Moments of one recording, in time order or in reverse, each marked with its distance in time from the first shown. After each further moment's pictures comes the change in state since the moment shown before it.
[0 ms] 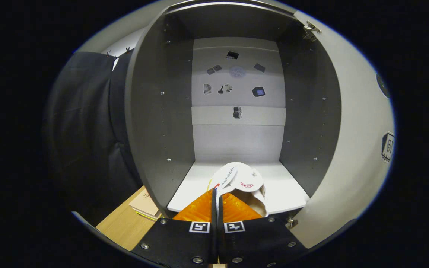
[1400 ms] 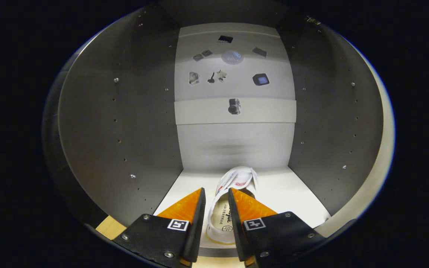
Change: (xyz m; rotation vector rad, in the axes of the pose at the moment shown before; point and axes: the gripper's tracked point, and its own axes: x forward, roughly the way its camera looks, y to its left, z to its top) arm 0.079 -0.010 0.007 0.040 -0.015 -0.017
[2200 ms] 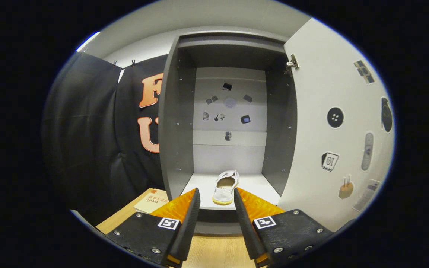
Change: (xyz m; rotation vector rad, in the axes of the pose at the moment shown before) arm -0.237 0.011 0.027 -0.052 -0.144 -0.047
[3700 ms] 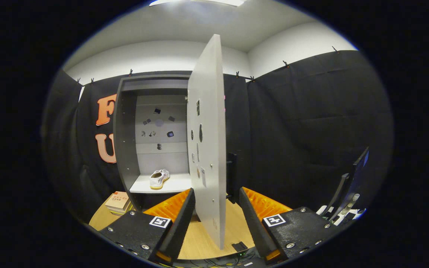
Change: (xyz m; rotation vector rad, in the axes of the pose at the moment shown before) arm -0.255 -0.202 0.006 0.074 -0.044 -0.432
